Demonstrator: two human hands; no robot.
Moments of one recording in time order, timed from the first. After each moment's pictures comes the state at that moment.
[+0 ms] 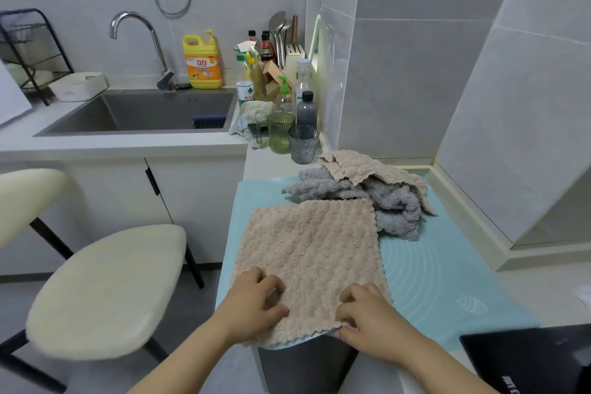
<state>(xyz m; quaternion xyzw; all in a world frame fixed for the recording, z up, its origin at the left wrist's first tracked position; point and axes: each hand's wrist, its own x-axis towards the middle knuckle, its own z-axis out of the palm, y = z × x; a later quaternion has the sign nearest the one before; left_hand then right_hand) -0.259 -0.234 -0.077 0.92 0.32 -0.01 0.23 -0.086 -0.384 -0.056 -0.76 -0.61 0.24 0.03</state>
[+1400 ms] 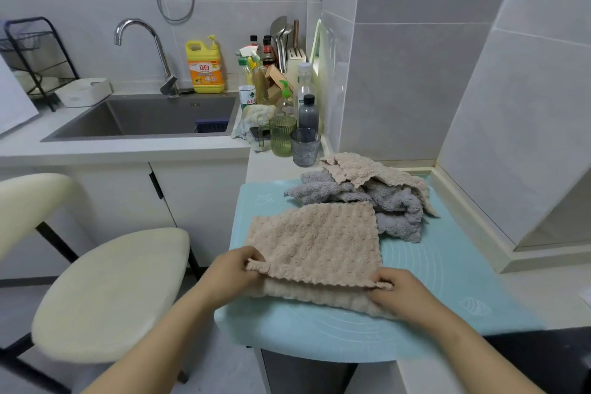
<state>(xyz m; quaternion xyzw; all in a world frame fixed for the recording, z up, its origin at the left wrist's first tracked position) -0.267 -0.206 -0.028 0.83 0.43 0.05 0.37 -0.039 -0.388 -0.049 -0.78 -0.41 0.34 0.33</state>
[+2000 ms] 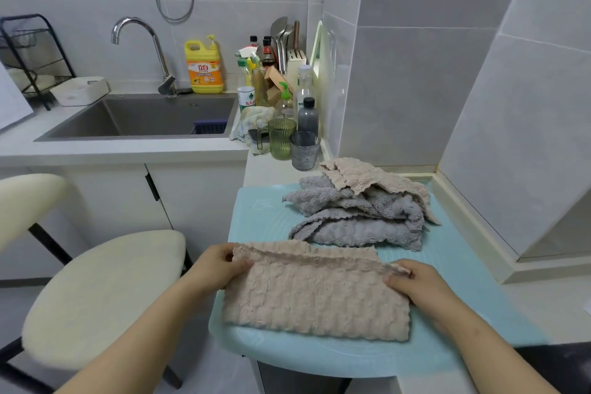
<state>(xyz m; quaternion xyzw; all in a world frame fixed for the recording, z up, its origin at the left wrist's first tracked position) -0.266 -0.180 -0.031 0.68 0.46 0.13 0.55 -0.010 -0.386 -0.042 -0.77 -0.27 0.36 0.46</state>
